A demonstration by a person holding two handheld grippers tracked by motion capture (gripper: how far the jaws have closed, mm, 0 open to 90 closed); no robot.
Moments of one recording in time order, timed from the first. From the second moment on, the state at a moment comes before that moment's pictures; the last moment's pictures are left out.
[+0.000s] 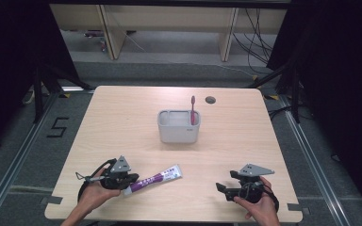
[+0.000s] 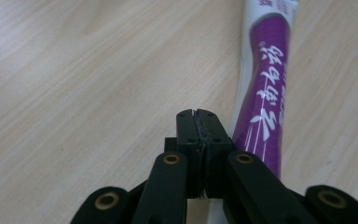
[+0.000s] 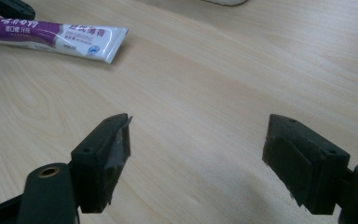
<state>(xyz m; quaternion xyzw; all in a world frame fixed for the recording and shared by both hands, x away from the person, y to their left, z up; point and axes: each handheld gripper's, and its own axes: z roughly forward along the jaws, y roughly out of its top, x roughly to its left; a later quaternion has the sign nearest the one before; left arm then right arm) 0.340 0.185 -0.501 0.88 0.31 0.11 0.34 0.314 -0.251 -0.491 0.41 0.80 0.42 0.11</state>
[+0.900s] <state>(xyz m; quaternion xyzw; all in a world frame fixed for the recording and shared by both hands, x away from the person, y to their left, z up) 0.343 0.171 -0.470 0.89 0.34 0.08 0.29 0.314 -0.250 -0.491 0.40 0.81 0.42 0.11</state>
